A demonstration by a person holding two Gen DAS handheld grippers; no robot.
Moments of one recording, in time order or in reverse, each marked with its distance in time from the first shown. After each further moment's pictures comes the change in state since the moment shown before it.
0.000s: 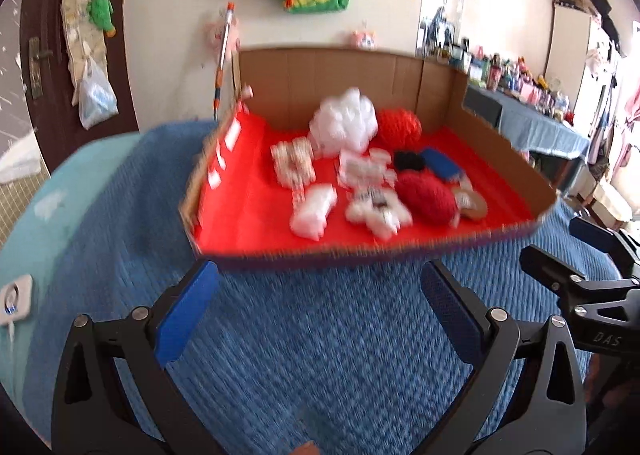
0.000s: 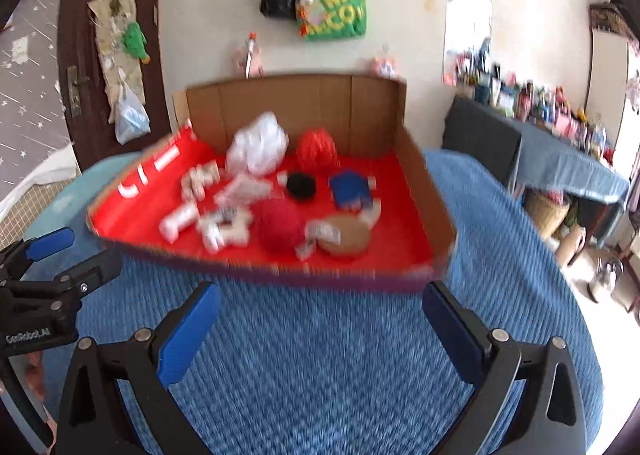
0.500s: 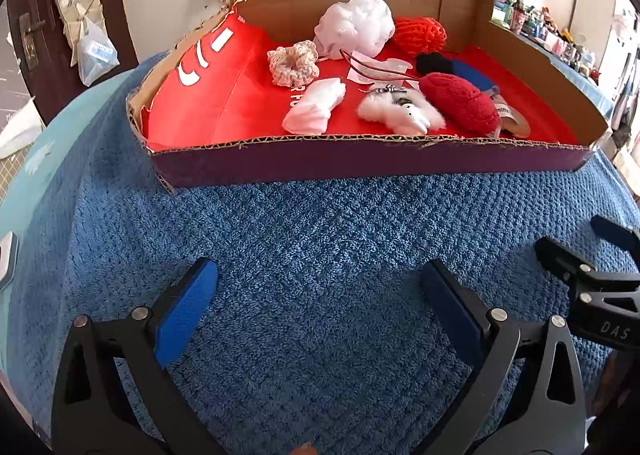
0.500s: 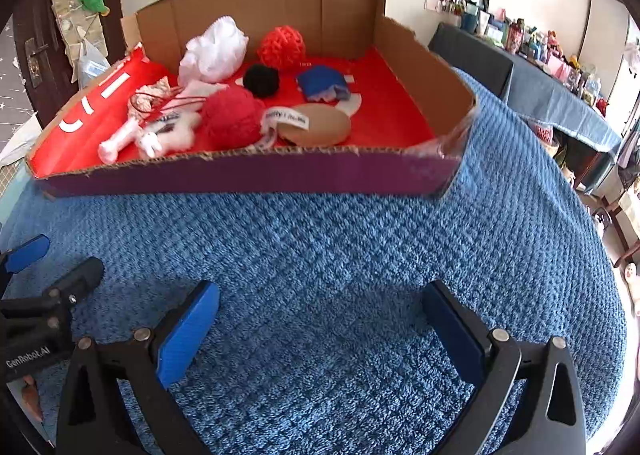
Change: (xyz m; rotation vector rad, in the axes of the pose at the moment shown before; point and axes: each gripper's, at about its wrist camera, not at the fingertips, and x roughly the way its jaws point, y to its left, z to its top) left arm 0.052 -0.010 -0.037 0.006 0.229 0.070; right arm 0.047 -0.012 -0.033 0.050 0.239 -0.071
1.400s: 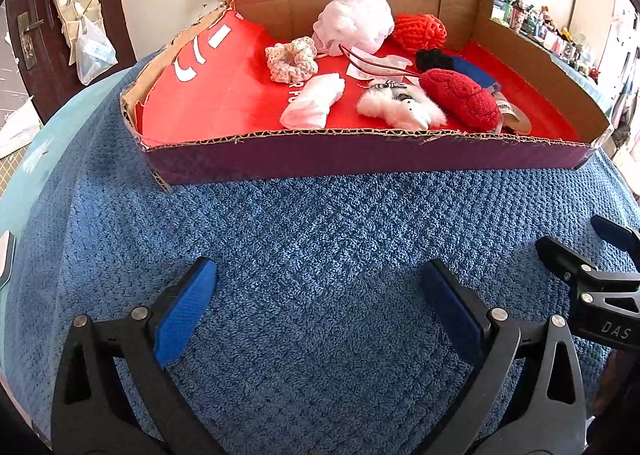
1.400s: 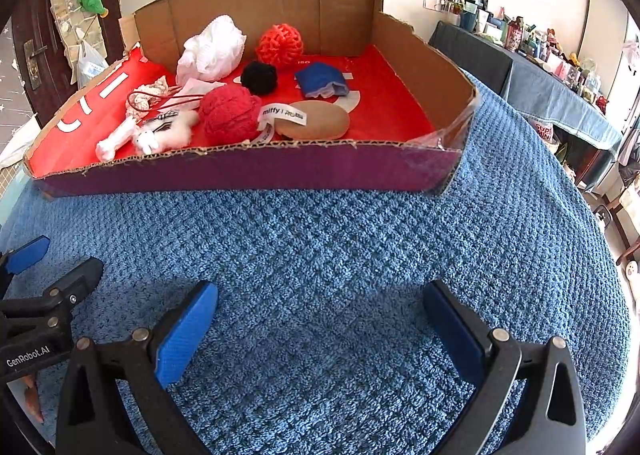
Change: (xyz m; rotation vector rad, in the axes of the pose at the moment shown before) left arm 0.003 0.000 0.001 0.002 0.006 -0.004; right arm 0.004 -0.001 0.000 0.007 0.001 0.001
